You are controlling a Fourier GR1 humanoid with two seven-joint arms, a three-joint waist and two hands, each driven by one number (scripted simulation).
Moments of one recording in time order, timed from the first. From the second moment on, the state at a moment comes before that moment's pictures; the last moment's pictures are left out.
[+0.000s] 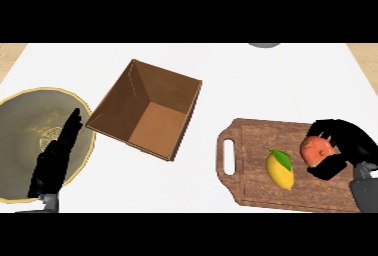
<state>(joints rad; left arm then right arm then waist) 0.02 0.24 -0.01 -1.57 -0.13 0.10 0.09 -0.17 -0.45 0.04 -1.40 0.74 0.27 0.29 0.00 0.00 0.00</state>
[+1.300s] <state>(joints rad) 0.00 0.22 0.01 -1.56 -0.15 0.09 0.11 -0.69 -0.38 0.05 -1.20 0.65 0.30 -0.33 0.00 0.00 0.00</state>
